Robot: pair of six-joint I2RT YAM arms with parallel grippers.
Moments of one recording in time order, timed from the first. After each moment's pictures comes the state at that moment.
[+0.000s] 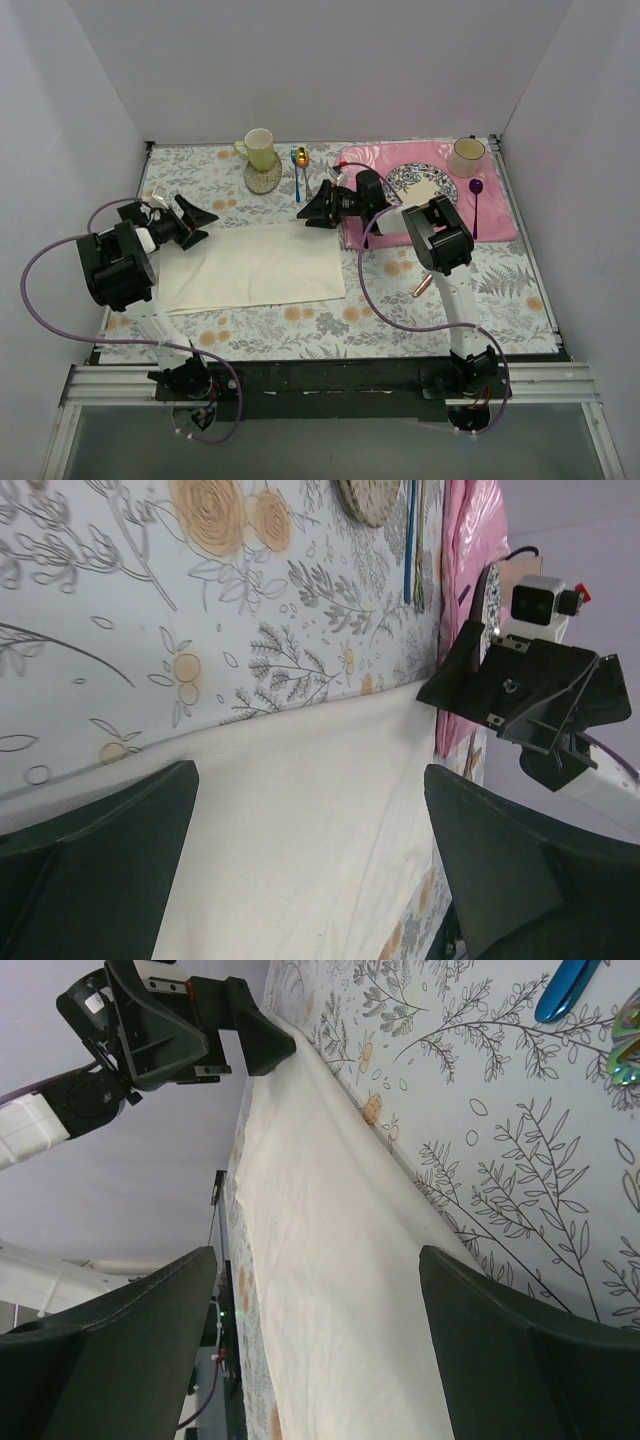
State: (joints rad) left arm 0.41 1.92 0.96 0.17 0.99 -0.46; right arm 0.47 2.39 1.45 0.65 -0.93 0.98
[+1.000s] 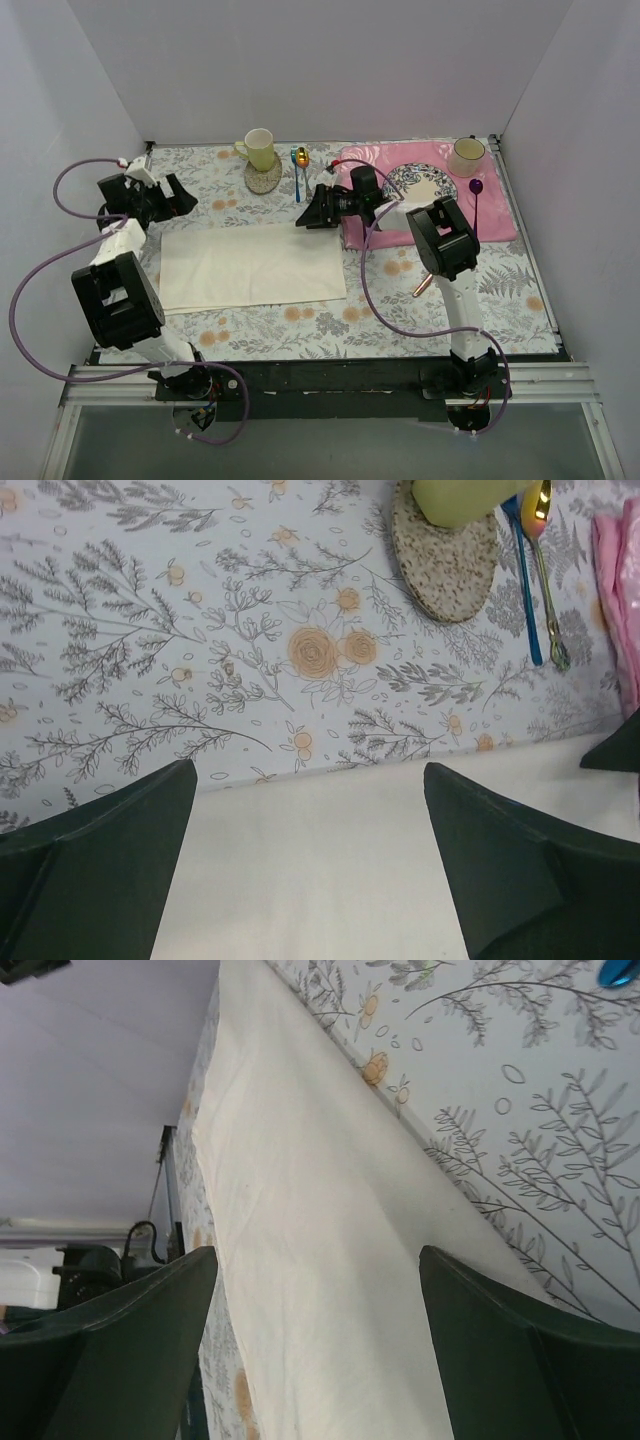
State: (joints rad) left arm 0.43 1.62 1.01 0.02 0.61 -0.12; right arm 0.50 2.31 1.45 0.42 -0.94 0.73
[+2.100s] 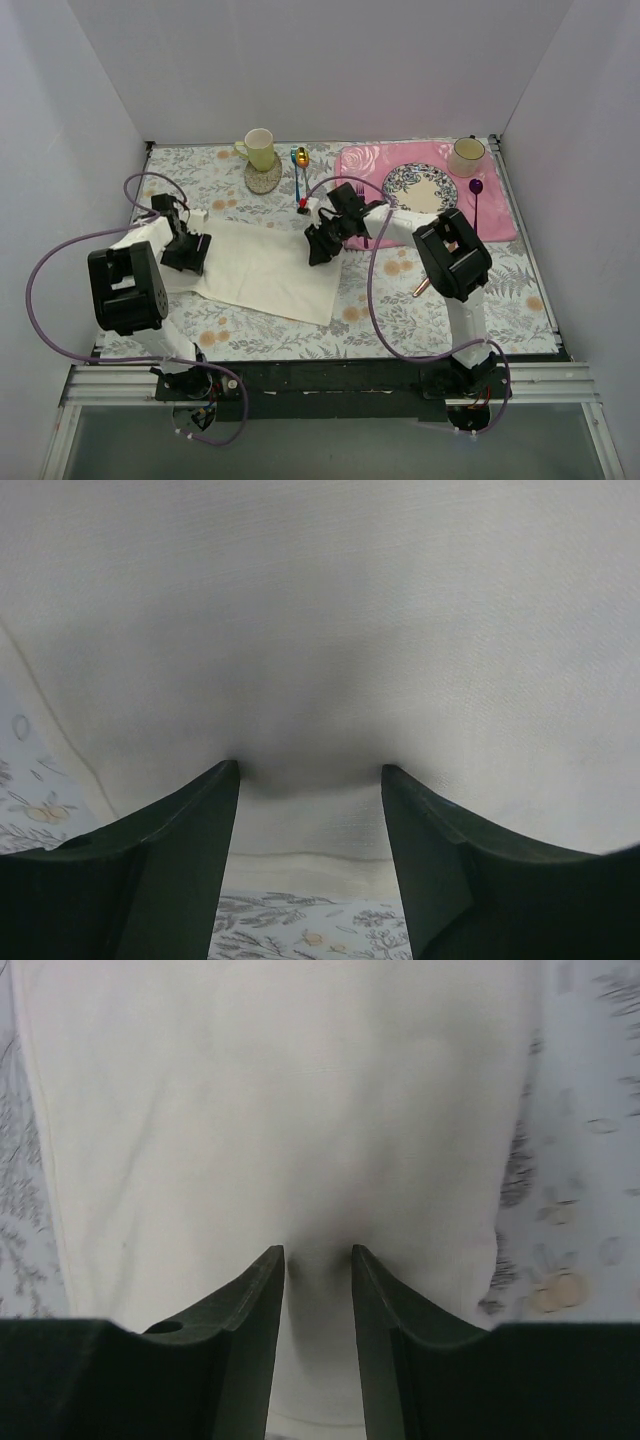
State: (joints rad) left arm 0.21 1.64 0.96 -0.62 0.07 0.43; right arm 0.65 2.10 1.42 -0.28 -0.65 -0.21
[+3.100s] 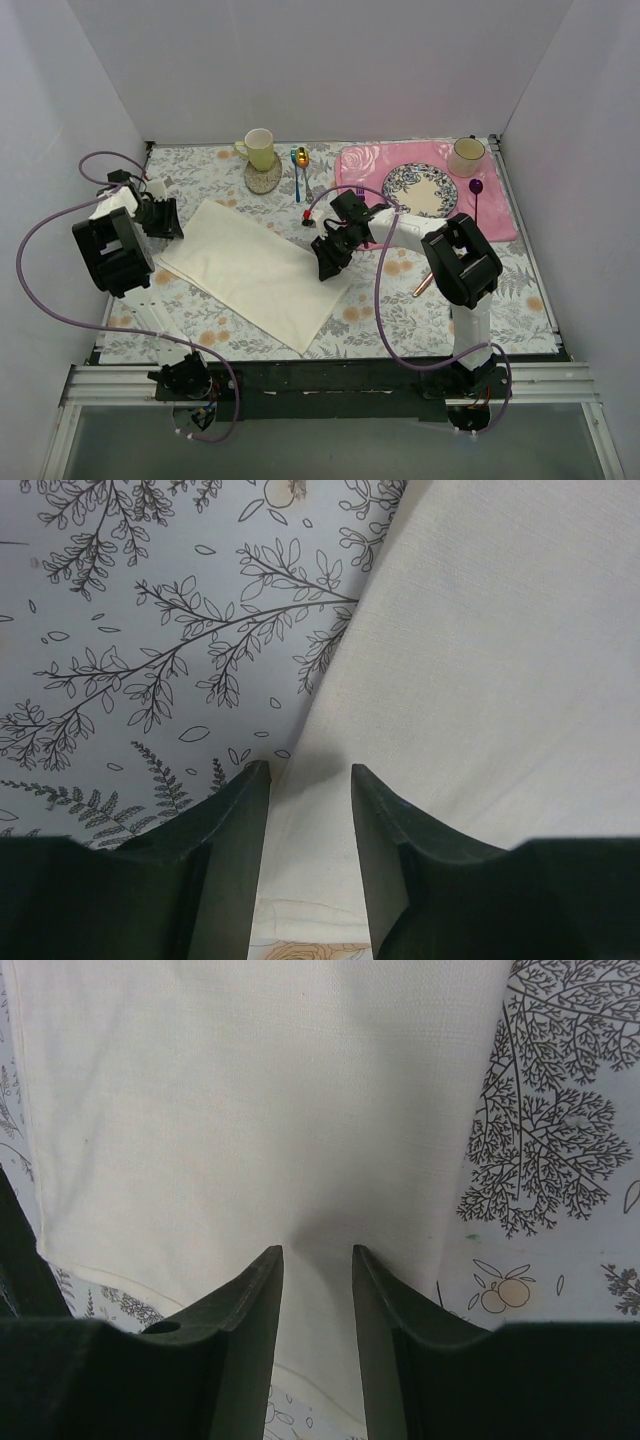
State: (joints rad) left arm 0.43 2.08 1.54 -0.74 0.44 0.42; right arm 0.69 1.99 1.31 -0.46 -0.64 -0.21
